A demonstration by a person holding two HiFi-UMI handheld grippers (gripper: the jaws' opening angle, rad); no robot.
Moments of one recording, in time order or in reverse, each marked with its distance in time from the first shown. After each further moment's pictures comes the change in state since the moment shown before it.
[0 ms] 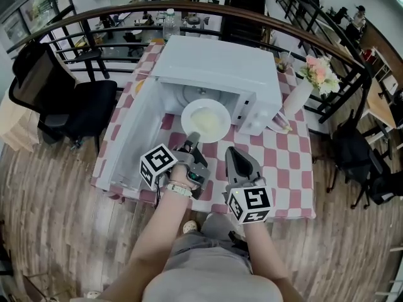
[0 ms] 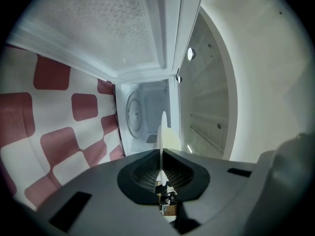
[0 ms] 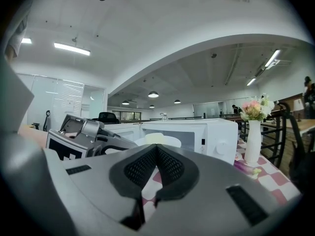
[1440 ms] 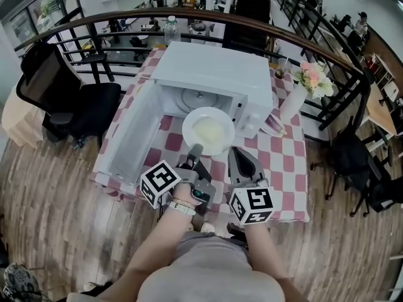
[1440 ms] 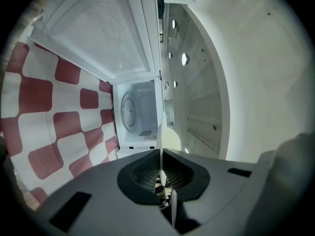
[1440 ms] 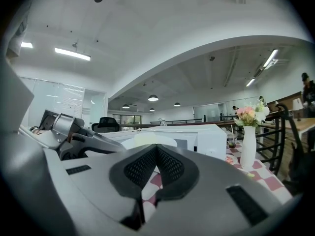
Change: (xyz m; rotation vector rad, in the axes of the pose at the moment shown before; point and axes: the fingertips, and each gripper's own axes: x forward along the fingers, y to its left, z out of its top) left arm -0.043 -0.043 -0.058 0.026 -0.066 -0.032; right arm -0.034 -0.021 0.028 0.013 -0.032 0.004
